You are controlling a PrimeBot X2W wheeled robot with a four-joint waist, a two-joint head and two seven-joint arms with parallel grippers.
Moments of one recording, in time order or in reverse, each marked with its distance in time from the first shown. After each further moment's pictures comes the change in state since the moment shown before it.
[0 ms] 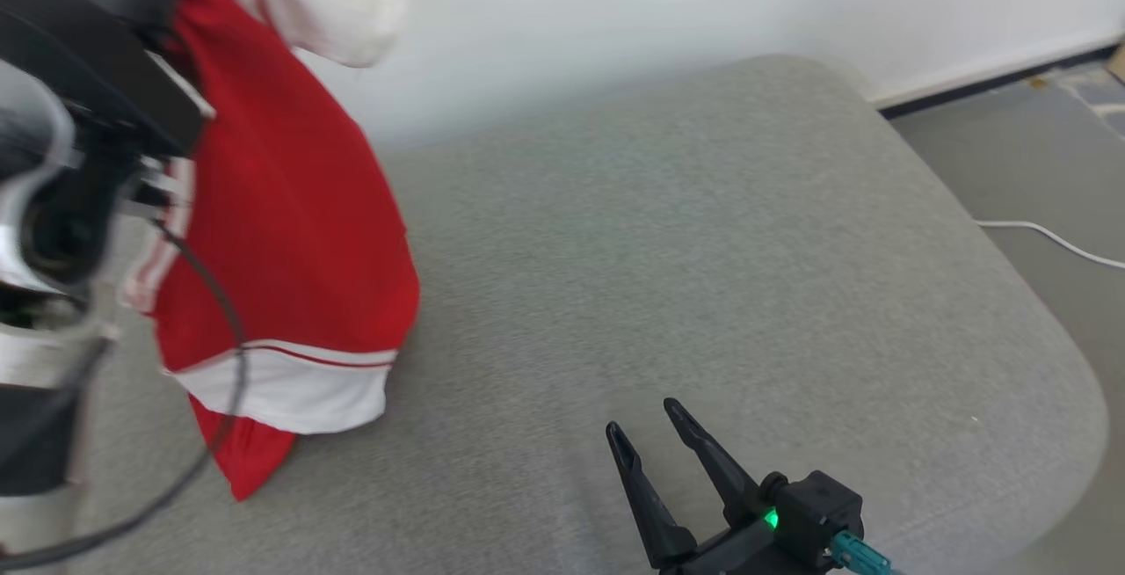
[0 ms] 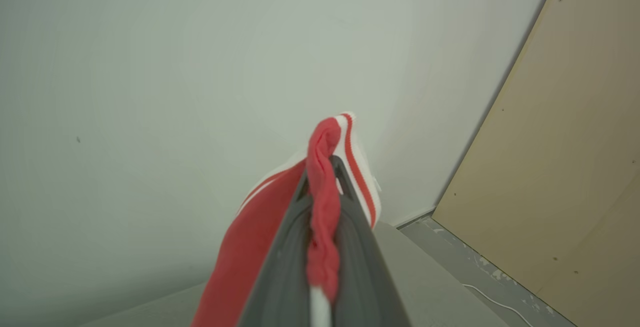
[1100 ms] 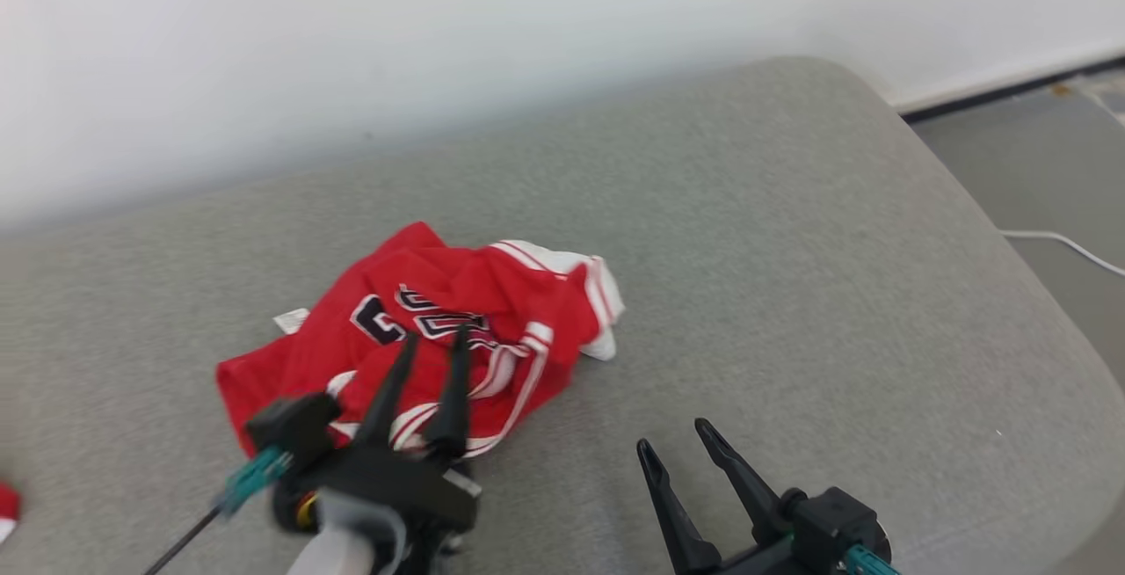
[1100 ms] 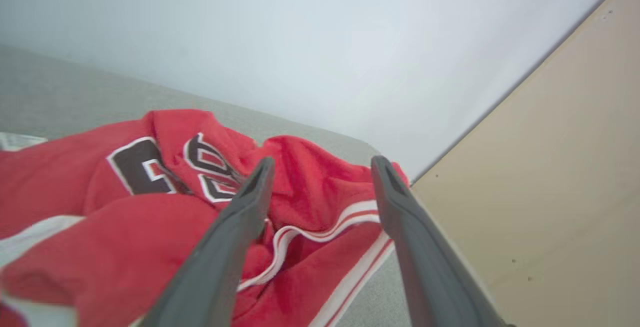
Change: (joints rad) left arm 0.539 -0.339 -0.192 0.338 0.043 -0.131 -0.716; right arm 0.027 0.000 -0.058 0.047 -0.050 0.000 0.000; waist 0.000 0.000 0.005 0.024
